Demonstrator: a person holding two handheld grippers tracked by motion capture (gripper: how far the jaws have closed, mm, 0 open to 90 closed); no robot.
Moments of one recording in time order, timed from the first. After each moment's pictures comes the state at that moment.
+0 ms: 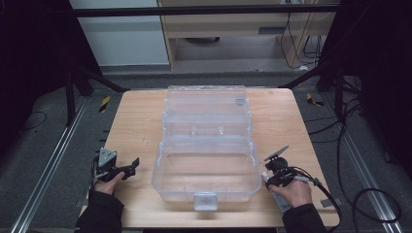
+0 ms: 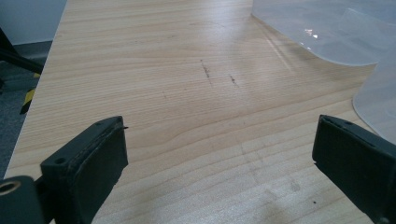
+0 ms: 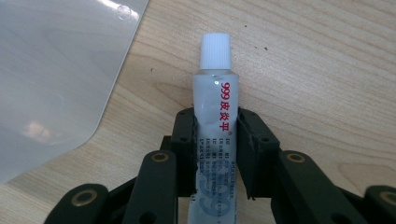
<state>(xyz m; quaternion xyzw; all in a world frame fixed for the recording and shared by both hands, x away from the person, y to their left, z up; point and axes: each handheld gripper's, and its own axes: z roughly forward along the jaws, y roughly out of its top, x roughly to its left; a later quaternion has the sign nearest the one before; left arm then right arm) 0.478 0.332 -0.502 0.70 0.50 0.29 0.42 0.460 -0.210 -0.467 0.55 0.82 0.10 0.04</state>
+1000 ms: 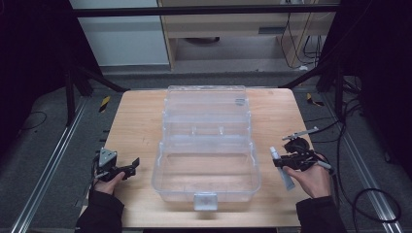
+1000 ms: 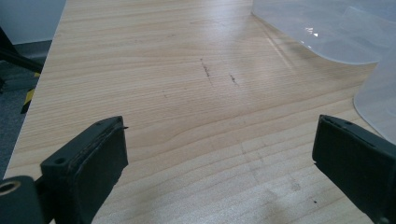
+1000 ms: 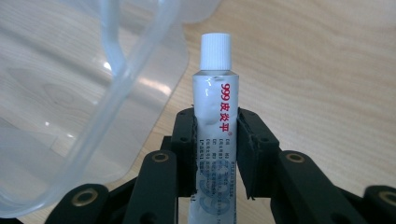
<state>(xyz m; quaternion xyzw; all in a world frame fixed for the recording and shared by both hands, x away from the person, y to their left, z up) 0.478 0.331 -0.501 0.70 0.50 0.29 0.41 0.461 -0.240 -0.384 0.52 0.81 0.26 0.11</state>
